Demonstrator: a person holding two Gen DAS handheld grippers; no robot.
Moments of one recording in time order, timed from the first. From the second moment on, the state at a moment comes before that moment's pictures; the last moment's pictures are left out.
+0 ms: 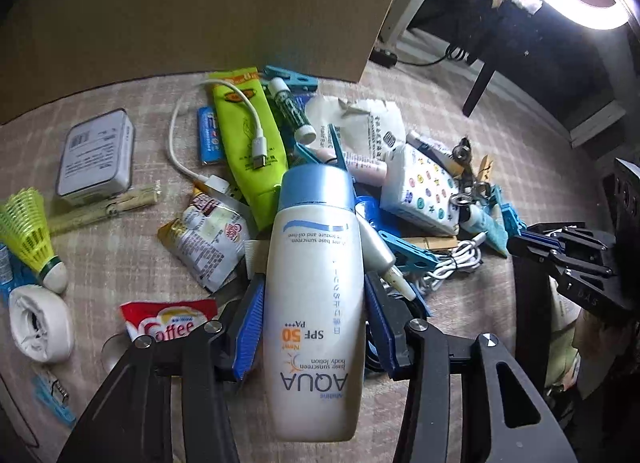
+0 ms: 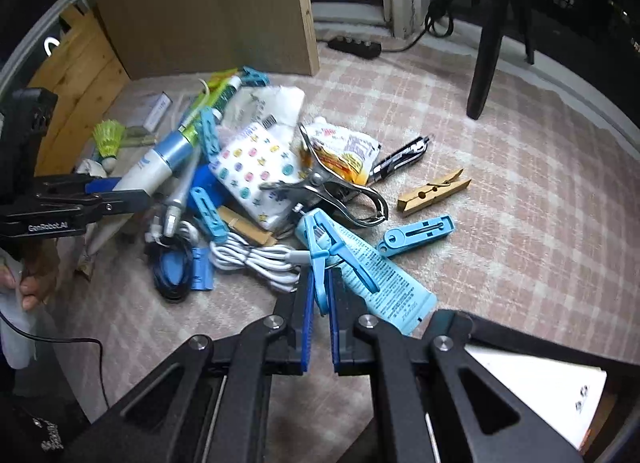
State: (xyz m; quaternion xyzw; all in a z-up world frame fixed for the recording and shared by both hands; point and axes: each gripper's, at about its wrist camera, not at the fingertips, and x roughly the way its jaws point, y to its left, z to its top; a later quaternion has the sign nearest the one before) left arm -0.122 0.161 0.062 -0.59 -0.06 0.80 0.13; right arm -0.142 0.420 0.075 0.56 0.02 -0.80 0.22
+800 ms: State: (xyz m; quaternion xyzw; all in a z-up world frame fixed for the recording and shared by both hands) left arm -0.052 0.305 0.153 -0.52 -0.03 0.81 0.28; right arm -0.023 0.593 0.164 0.49 -0.07 -0.87 0.04
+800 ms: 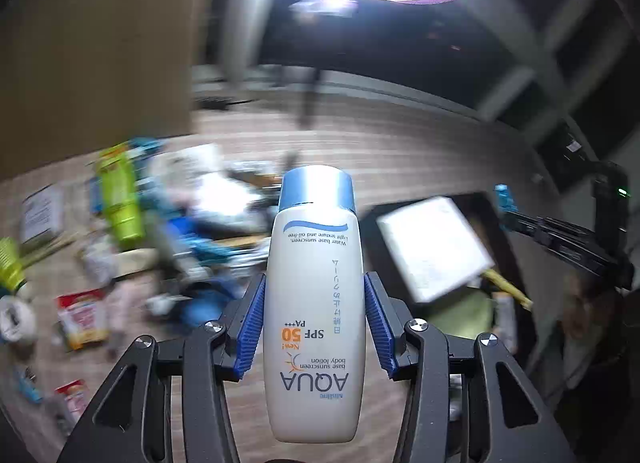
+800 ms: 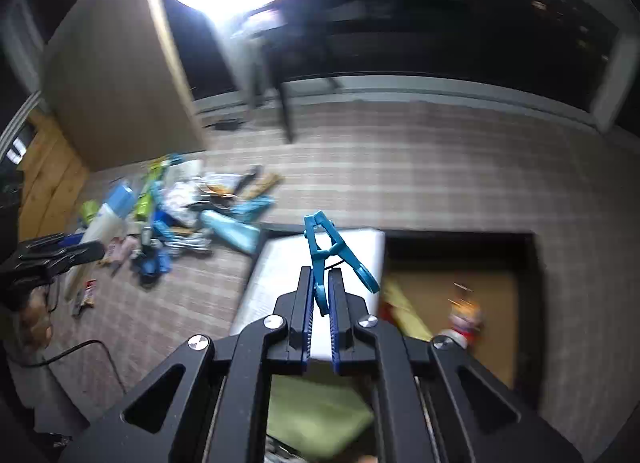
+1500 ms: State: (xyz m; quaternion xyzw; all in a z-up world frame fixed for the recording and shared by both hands) left arm 0.009 0.412 0.158 -0.52 0.01 0.78 0.36; right arm 0.048 0.646 0.162 0.48 -0.09 -0.87 -0.05
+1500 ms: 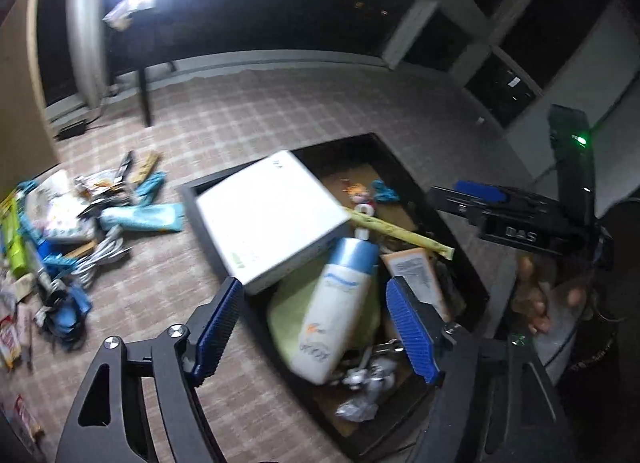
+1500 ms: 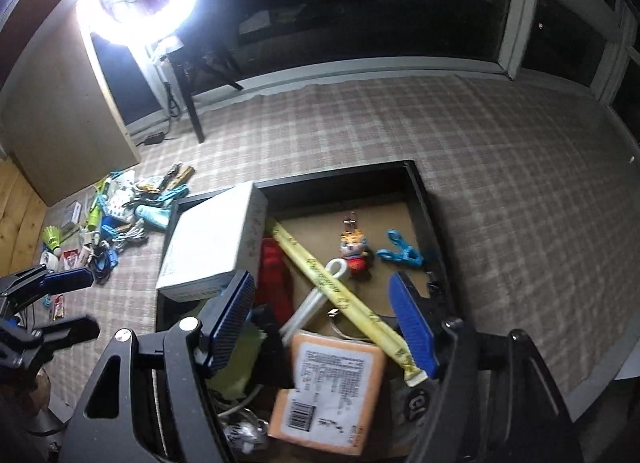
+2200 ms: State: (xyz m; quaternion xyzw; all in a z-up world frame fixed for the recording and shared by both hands) left arm -0.004 0.140 0.087 -0.56 -0.12 0.82 0.09; right arm -0.019 0.434 0.146 0.49 0.02 -0.86 0.17
